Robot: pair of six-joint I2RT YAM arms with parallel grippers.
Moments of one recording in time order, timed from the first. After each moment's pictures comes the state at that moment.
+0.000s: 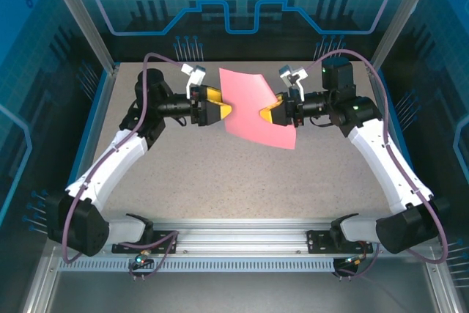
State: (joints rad) left arm -0.29 1.30 1.11 0.09 1.11 -0.47; right arm 0.31 1.30 1.38 -0.59 -1.22 0.00
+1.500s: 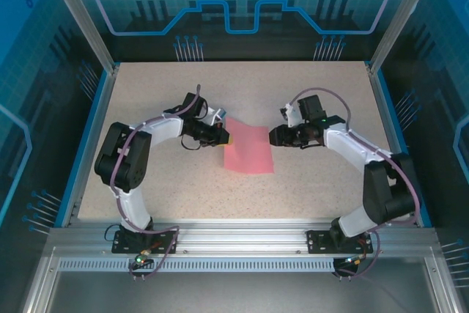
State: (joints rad) left arm -0.30 1.86 1.14 -0.40 0.81 -0.34; right arm 0.30 1.54 0.98 -0.49 -0.52 0.28
